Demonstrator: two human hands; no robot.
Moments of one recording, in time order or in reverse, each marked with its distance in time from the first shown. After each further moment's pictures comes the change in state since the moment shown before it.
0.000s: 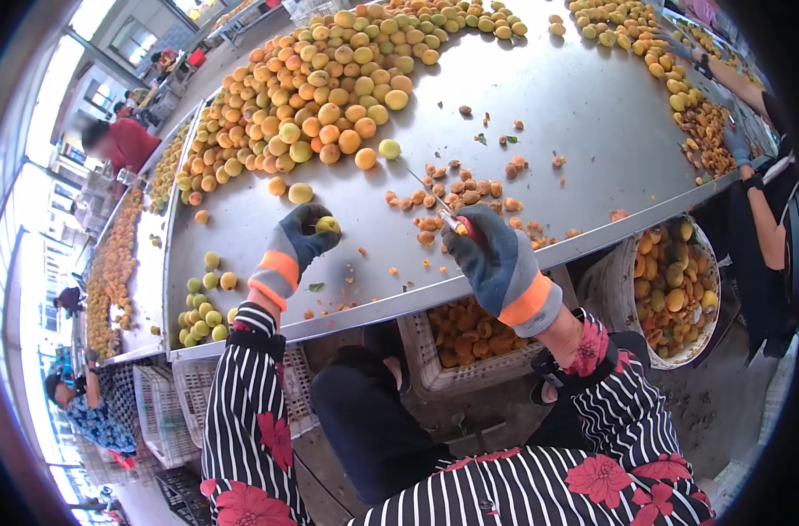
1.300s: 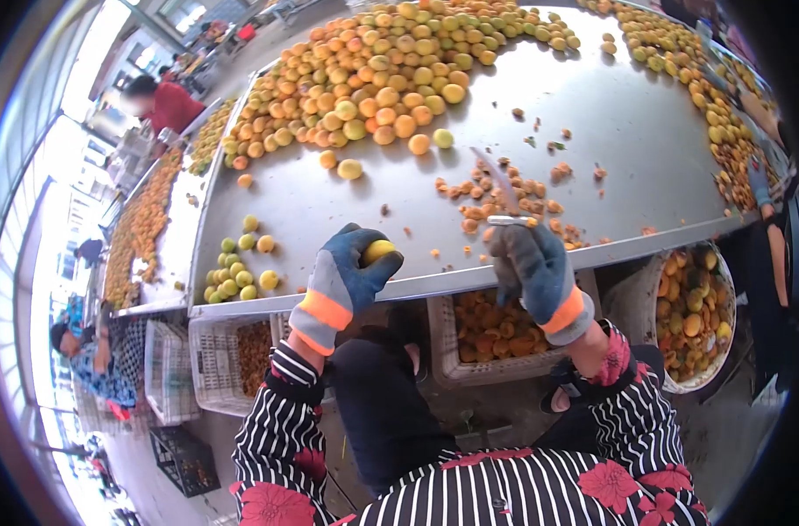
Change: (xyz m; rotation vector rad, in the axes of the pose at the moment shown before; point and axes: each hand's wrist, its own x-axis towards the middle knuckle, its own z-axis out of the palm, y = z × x) left_hand -0.115 0.069 0.031 0.355 0.134 0.211; right_hand -0.015 -0.029 -0.001 0.592 -0.201 0.413
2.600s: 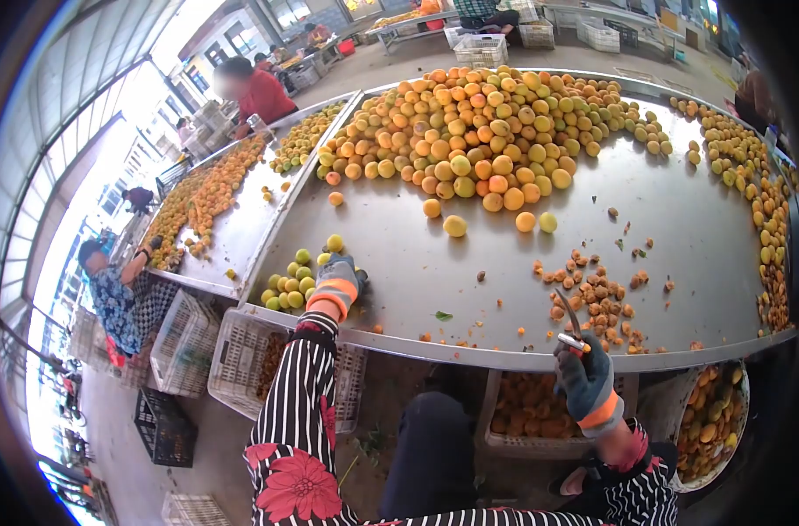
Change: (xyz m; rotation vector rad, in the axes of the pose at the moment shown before) left_hand 0.034 -0.234 -0.103 0.828 0.055 -0.531; right_hand -0.003 0.032 0.014 -0.279 -0.030 0.023
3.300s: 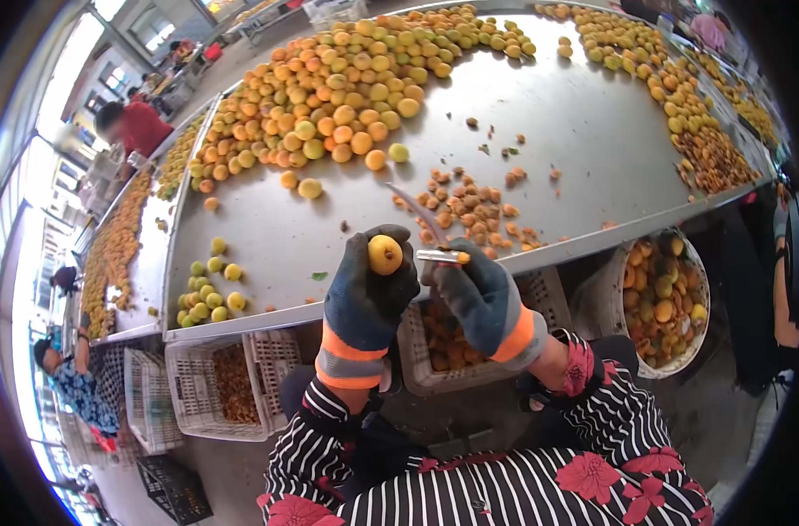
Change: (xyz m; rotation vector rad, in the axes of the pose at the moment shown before) left_hand -0.213 0.262 -0.094 -1.762 -0.161 0.425; right_hand -0.020 -0.044 -0.006 0.086 -0.018 -0.224
